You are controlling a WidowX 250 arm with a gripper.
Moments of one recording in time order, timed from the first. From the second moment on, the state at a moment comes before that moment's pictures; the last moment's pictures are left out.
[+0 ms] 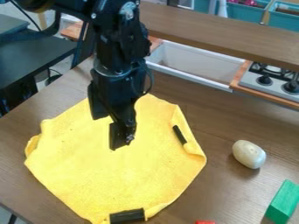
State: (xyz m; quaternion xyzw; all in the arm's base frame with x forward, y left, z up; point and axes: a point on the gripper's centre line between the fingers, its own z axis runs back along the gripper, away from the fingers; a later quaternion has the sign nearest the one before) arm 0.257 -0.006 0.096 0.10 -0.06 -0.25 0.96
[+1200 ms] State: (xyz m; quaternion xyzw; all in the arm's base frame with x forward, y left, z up) arm 0.431 0.091 0.040 0.14 -0.08 -0.31 0.94
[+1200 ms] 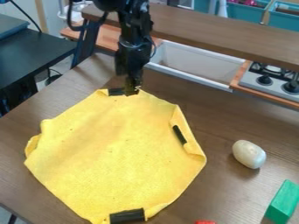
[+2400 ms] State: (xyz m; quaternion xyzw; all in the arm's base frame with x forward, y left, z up) arm 0.470 0.152 -0.008 0.10 -0.03 -0.32 0.94
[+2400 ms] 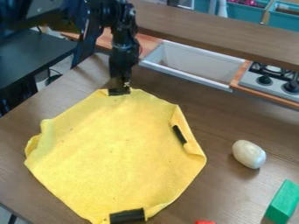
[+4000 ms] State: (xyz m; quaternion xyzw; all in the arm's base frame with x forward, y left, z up) arm 0.443 0.142 0.030 0.07 -0.04 -0.30 0.95
